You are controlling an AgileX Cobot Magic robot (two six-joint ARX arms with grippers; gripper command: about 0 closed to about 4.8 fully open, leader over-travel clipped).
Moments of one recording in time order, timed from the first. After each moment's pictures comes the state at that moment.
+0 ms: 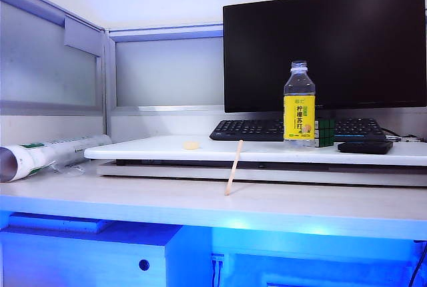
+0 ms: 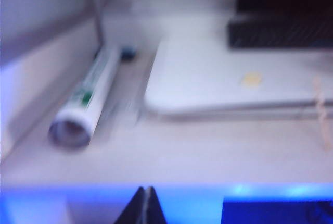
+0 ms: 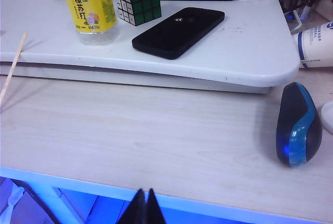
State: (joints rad) left arm 0.03 0.00 0.01 0.02 0.20 0.03; right arm 0.10 0.00 0.03 -0.22 0.05 0.10
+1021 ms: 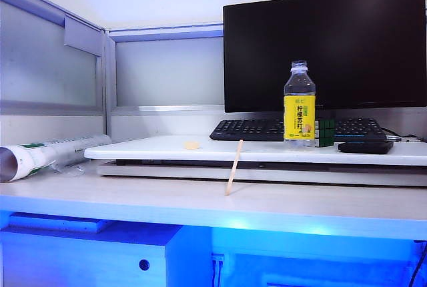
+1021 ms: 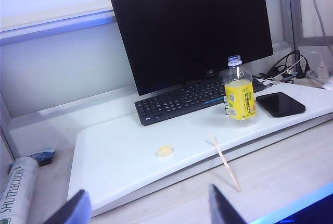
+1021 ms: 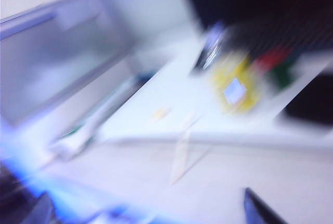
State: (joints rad) left arm 0.03 0.00 0.10 0.16 0.58 0.10; right arm 0.17 0.13 0.29 -0.14 -0.27 0.48
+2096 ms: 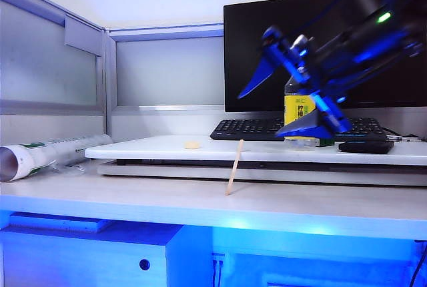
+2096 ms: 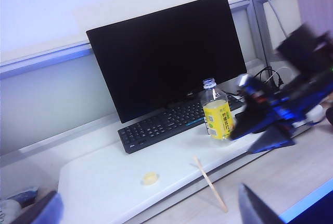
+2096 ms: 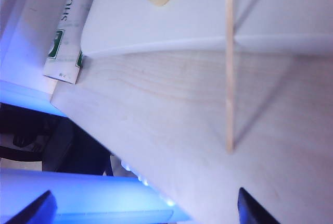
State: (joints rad) left arm 0.03 0.00 0.11 0.24 0.69 0.10; right arm 0.34 1.64 0.91 0.25 -0.47 0.68
